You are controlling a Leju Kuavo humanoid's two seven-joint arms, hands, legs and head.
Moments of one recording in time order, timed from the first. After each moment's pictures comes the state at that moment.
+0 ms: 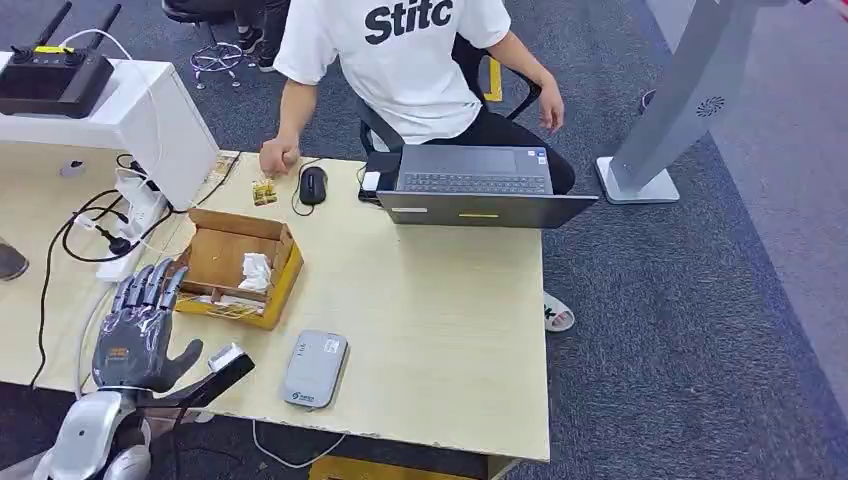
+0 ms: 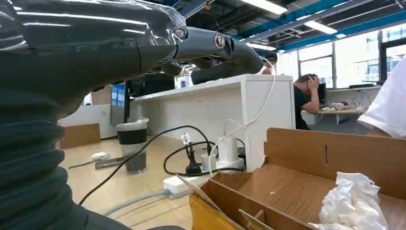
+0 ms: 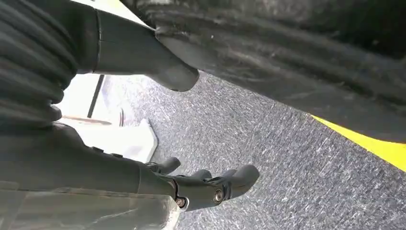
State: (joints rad) left arm 0.05 0.29 -0.10 -1.41 -1.25 0.21 0.02; right arm -0.03 0.09 0.75 -0.14 -0.18 -0.20 0.21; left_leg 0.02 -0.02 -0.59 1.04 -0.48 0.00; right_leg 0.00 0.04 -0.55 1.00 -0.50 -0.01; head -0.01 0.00
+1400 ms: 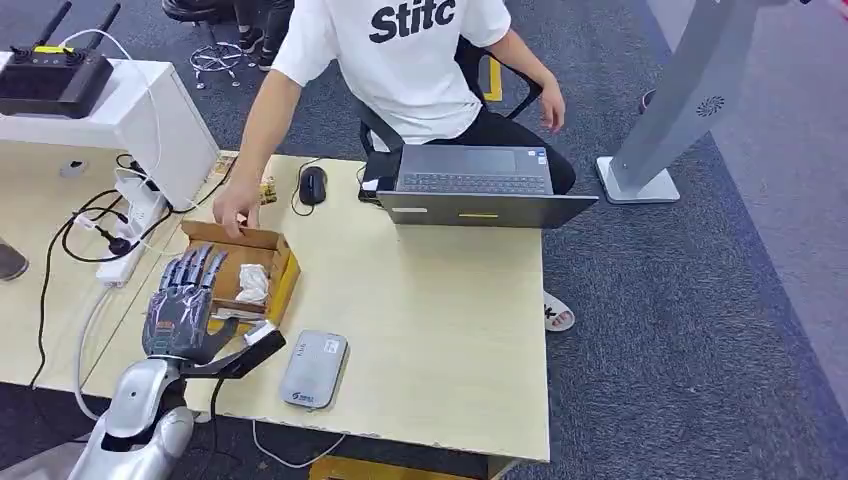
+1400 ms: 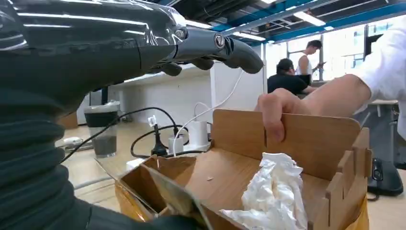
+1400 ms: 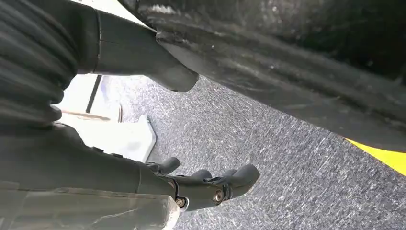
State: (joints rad) left arm -0.13 0.19 -0.13 -1.13 -1.26 0.26 -0.09; right arm -0.04 0.09 0.76 -0.14 -0.18 -0.19 0.20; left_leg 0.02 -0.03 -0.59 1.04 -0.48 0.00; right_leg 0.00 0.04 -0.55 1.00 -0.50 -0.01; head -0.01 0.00
